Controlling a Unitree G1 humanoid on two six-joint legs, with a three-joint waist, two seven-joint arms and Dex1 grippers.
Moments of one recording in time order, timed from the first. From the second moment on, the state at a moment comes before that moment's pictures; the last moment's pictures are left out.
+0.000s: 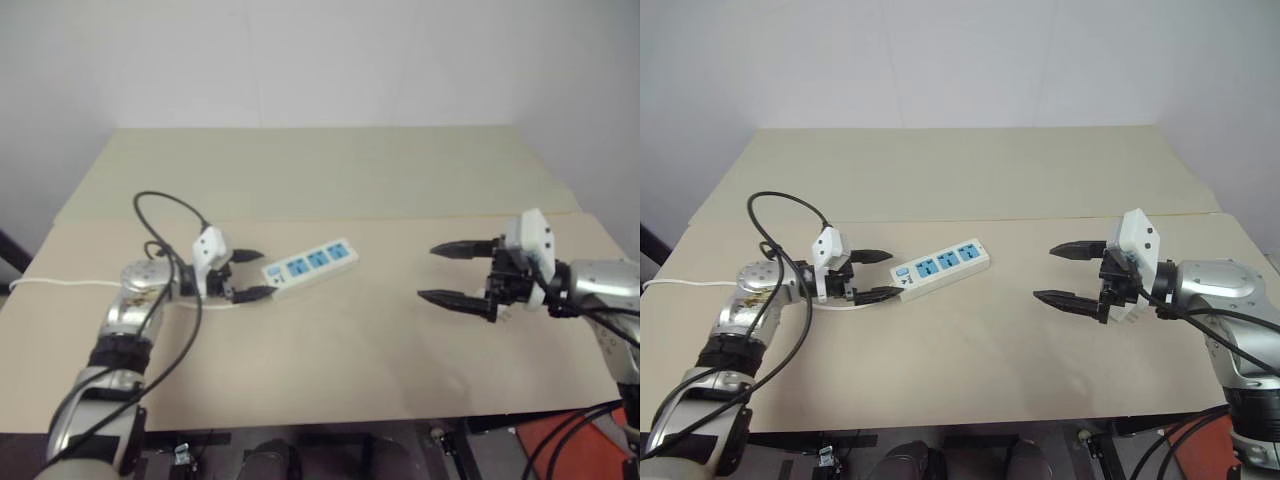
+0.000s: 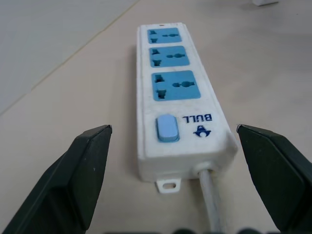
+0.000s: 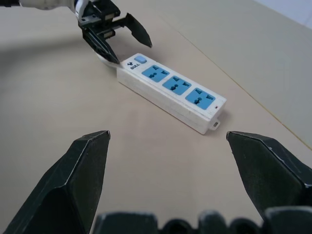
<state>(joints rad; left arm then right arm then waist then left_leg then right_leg) -0.64 0.57 -0.06 0.56 -0.24 -0.02 -1.23 -0.33 -0.89 -0.16 -0.21 0.55 0.43 1.15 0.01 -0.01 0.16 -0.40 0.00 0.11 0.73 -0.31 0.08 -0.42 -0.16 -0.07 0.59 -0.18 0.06</state>
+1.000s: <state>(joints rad) -0.65 0.39 0.01 0.78 -0.18 -0.27 -1.17 -0.29 -0.92 -0.22 -0.25 0.60 0.46 1.13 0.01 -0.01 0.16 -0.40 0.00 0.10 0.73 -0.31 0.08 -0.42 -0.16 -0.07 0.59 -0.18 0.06</state>
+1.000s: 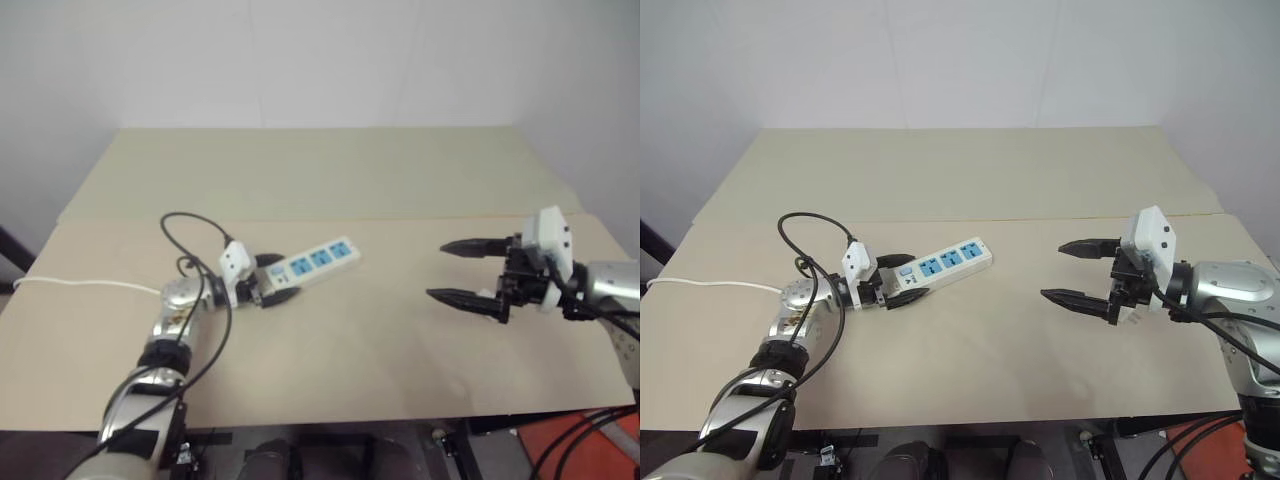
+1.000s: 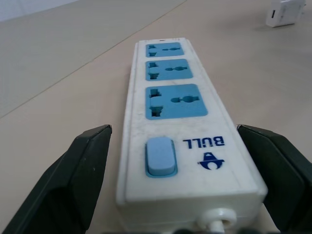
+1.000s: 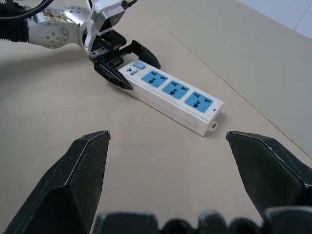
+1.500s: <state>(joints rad) -0.62 0.39 0.00 0.74 -0.19 -0.23 -1.19 -0.34 -0.93 -0.22 -0.25 0.62 0.50 1.10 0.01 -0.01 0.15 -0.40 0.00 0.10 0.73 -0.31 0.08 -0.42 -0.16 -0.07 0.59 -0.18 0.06</state>
